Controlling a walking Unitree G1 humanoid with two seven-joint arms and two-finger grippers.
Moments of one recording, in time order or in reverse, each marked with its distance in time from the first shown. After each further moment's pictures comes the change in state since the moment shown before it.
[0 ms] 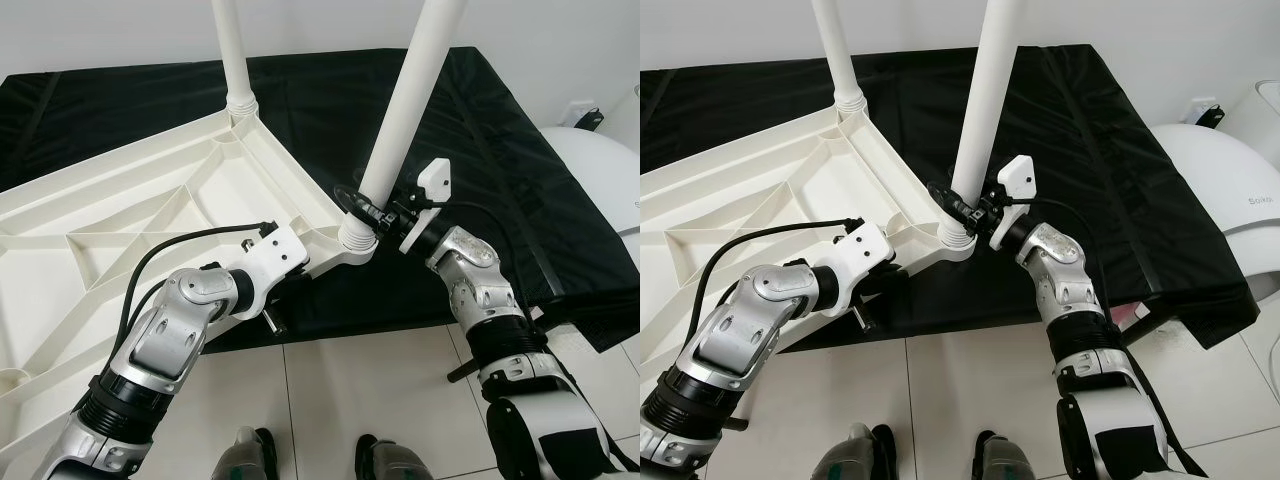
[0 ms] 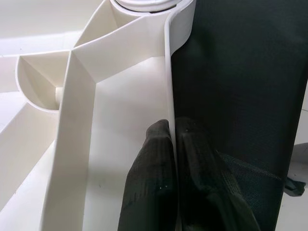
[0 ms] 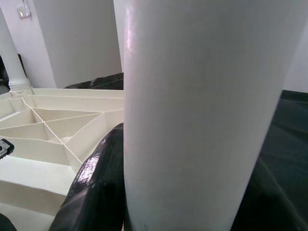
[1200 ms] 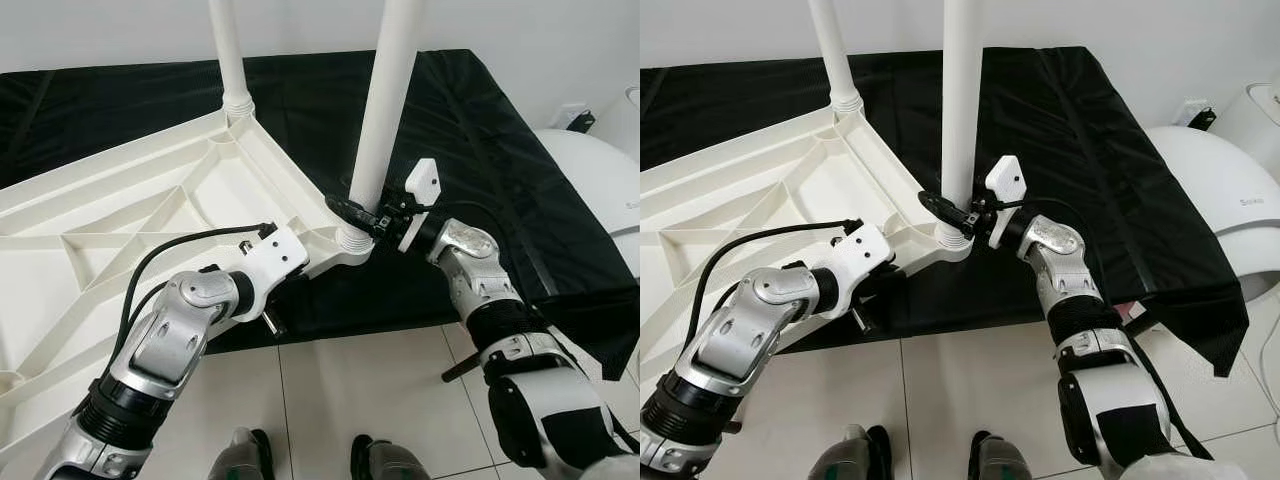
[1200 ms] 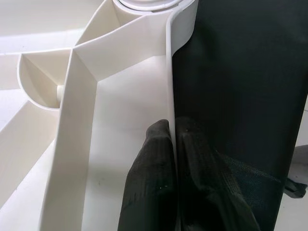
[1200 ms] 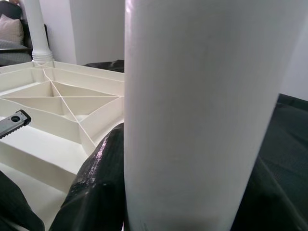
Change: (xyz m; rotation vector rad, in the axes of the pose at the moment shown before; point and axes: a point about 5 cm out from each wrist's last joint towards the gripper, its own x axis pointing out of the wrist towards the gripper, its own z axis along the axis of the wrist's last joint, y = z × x) left arm -0.003 -0.005 0.001 -0.010 0.019 0.005; right arm 0.010 -0.001 -0.004 -0.073 0.080 0.131
